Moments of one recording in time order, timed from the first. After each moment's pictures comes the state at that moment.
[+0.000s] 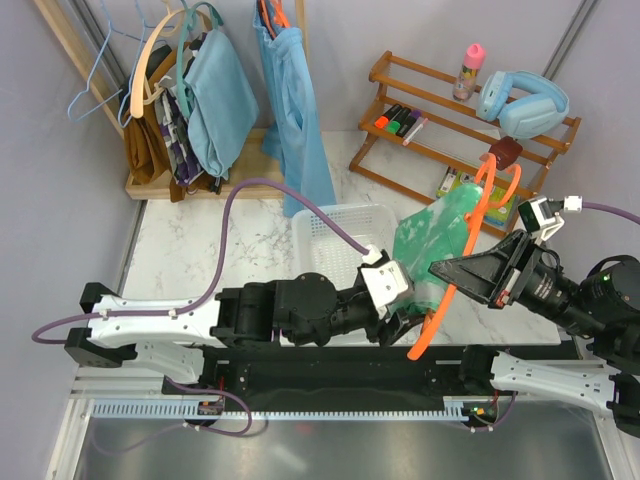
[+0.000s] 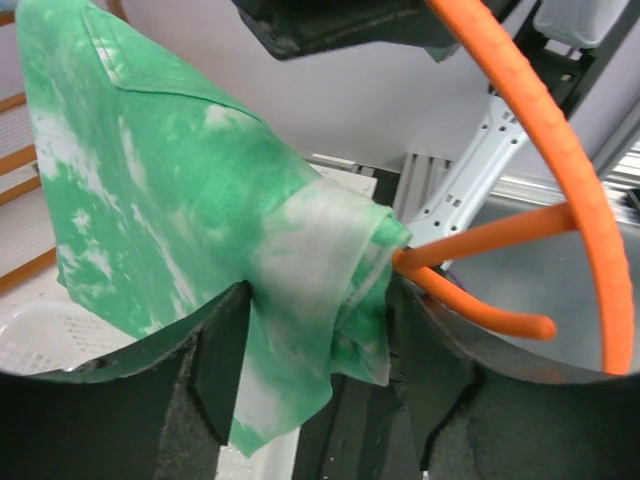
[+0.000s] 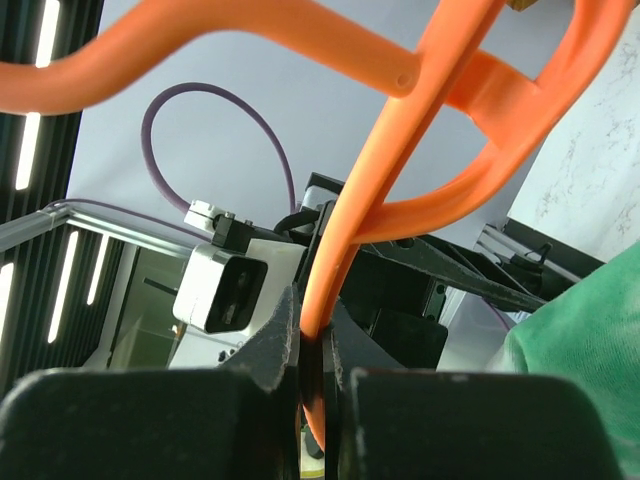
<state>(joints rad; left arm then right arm) -1.59 1.29 1.40 -0.19 -0.31 -0.03 1.15 0.58 1.33 -0.60 0.13 1.22</state>
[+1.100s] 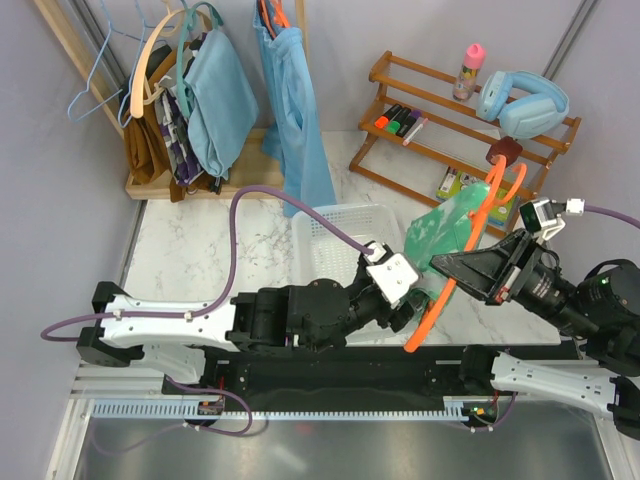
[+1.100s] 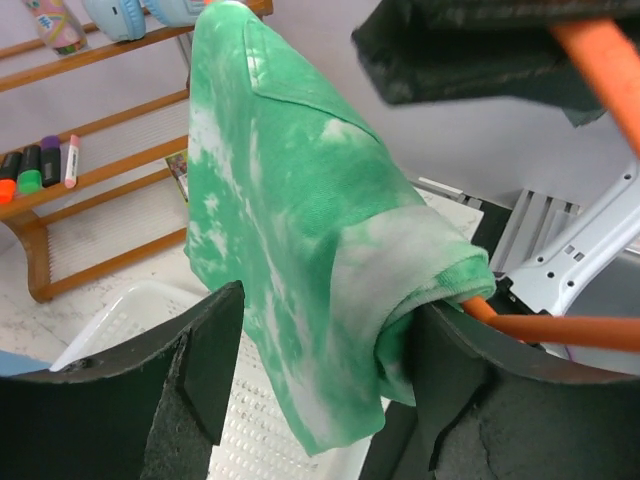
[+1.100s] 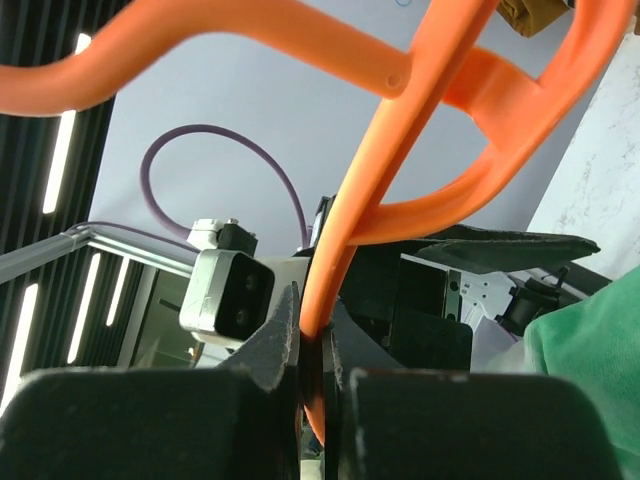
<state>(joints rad) -1.60 1.35 1.42 -0.11 -0.61 0.06 1.14 0.55 1.26 -0.51 0.16 1.24</state>
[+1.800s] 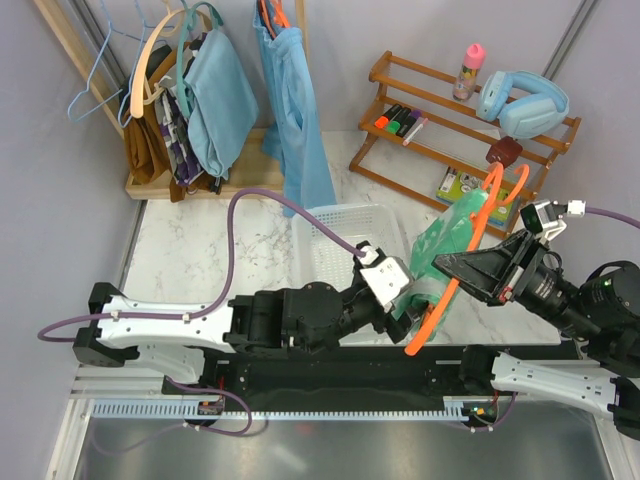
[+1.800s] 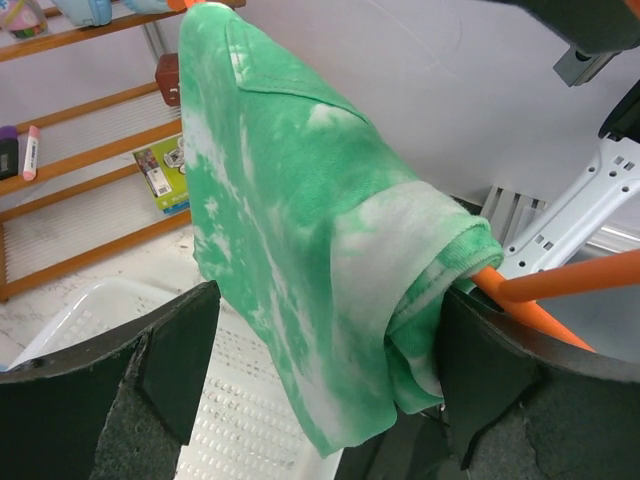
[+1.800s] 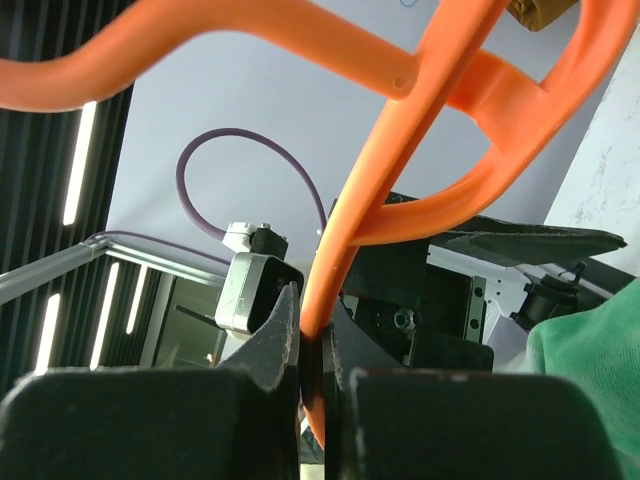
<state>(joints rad) -1.60 1.31 1.34 -0.04 -0.56 0.02 1.14 0.53 1.25 -0.51 0.17 1.29</state>
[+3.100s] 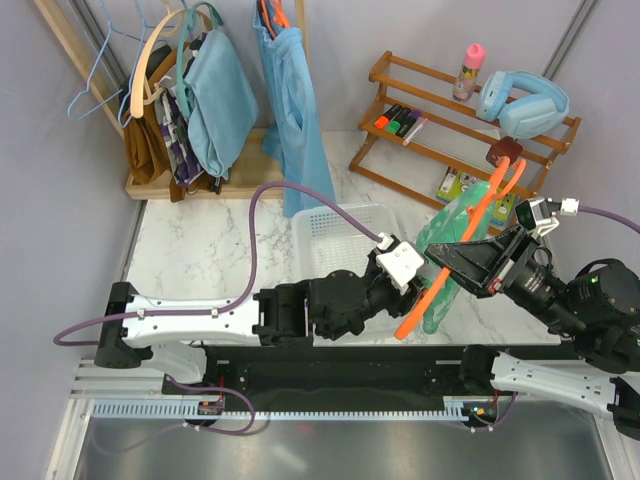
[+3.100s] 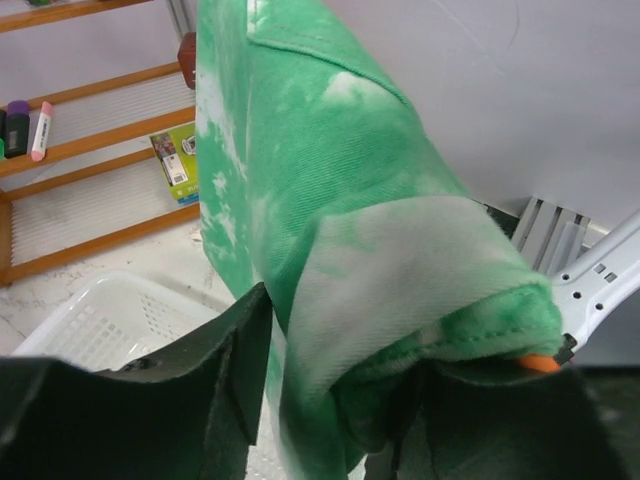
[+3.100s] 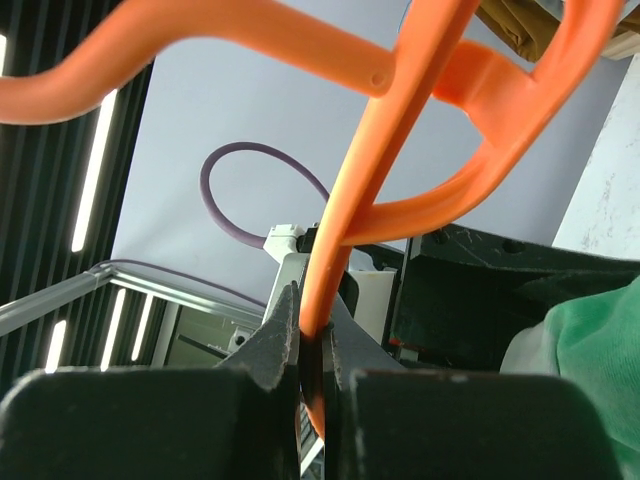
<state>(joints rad) -1.51 1.40 1.32 0.04 -0.55 -0.01 1.14 0.55 1.21 -0.43 0.22 1.30</state>
